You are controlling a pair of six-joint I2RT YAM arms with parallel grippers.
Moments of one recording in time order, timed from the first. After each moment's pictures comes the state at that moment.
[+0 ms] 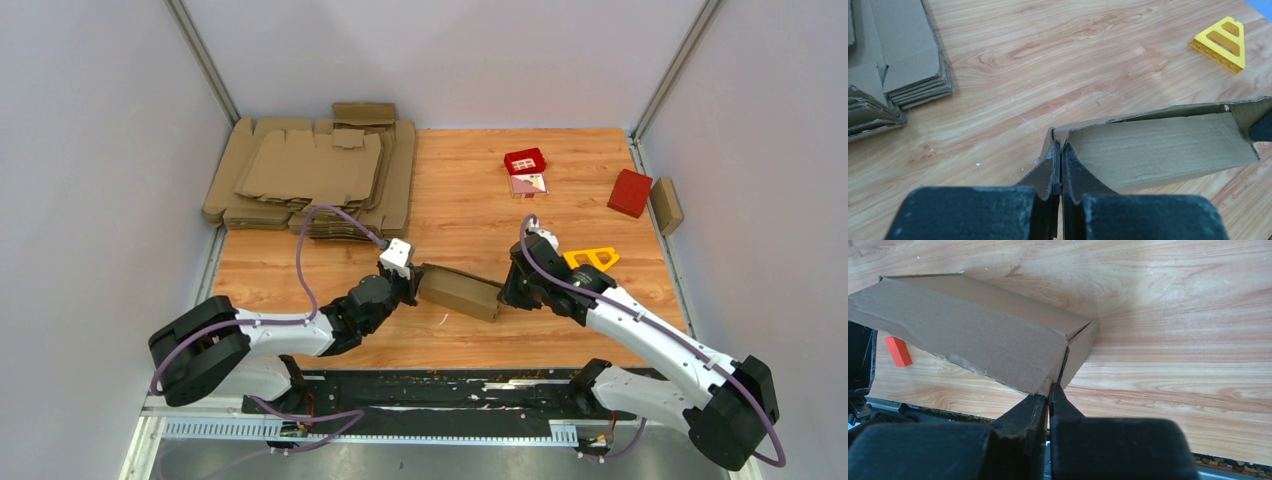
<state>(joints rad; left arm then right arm) -1.01 1.30 0.36 0.71 -0.41 -0.28 0.71 1.03 0.76 -0.69 0.12 0.85</state>
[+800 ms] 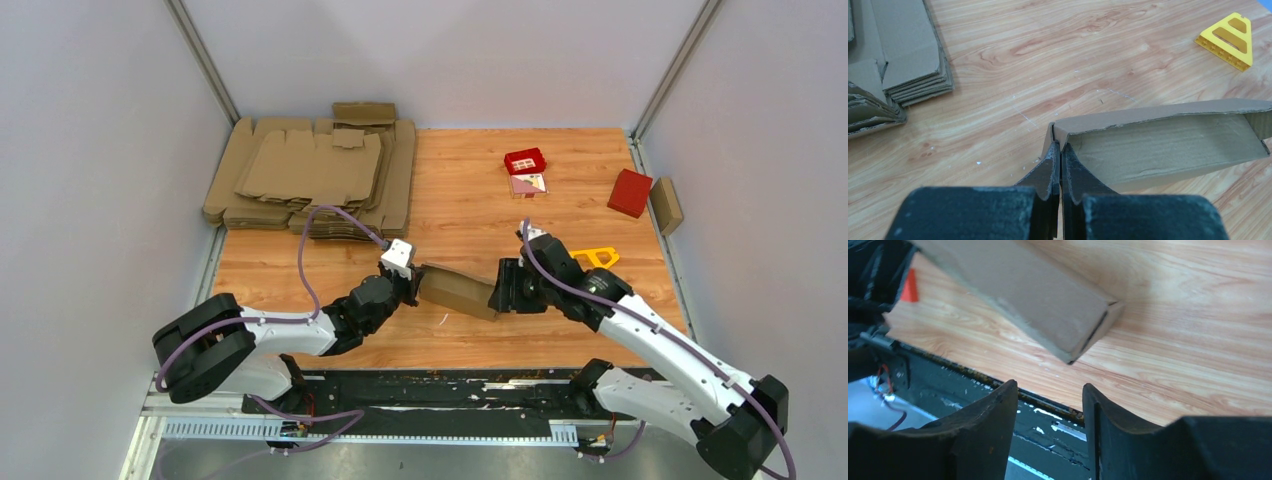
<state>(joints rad) -1.01 1.32 0.36 0.73 -0.42 -0.28 0.71 0.95 0.80 -0.77 0.00 0.66</state>
